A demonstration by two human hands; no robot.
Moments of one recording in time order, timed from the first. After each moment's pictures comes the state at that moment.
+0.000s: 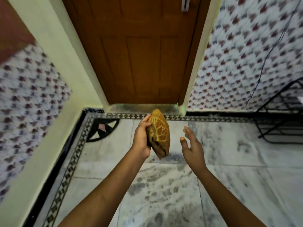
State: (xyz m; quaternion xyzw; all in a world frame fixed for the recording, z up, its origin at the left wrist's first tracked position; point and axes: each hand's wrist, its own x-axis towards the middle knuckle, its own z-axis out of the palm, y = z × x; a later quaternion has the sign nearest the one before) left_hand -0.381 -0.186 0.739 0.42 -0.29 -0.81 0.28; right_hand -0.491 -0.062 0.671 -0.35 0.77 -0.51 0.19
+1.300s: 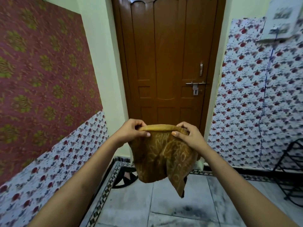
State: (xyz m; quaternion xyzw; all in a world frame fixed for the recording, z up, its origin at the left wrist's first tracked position) left_hand -0.136 -0.161 1.030 0.32 -0.84 -0.39 0.21; right_hand -0.350 -0.050 0.981 -0.57 0.61 -0.52 0.17
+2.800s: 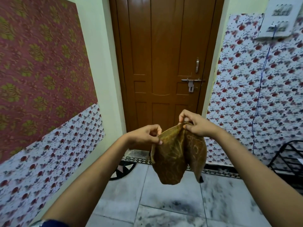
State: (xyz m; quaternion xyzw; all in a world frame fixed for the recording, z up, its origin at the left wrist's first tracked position) left_hand -0.231 -0.126 0.993 0.19 -0.82 -0.53 0.07; right_hand -0.435 -0.005 1.031 -0.68 0.64 -0.31 0.21
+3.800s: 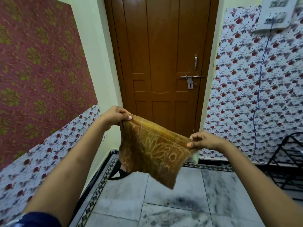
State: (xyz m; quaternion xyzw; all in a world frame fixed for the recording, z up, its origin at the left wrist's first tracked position) left_hand -0.176 -0.172 1.043 0.42 -0.77 -0.44 0.20; right_hand -0.456 0.016 0.969 -0.57 0.68 -0.29 0.36
